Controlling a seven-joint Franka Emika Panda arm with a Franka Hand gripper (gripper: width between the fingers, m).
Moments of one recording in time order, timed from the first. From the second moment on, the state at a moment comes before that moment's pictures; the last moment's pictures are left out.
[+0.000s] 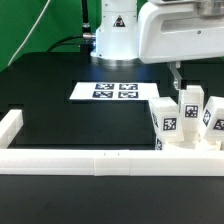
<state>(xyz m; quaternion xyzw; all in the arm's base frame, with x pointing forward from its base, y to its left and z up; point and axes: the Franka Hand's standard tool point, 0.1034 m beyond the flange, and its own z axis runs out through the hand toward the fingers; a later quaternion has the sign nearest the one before) 0.632 0.102 0.112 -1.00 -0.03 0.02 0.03</state>
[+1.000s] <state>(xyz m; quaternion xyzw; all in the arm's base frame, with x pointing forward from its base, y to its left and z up) 0.636 0.114 0.088 -1.00 -0.04 0.02 0.03</state>
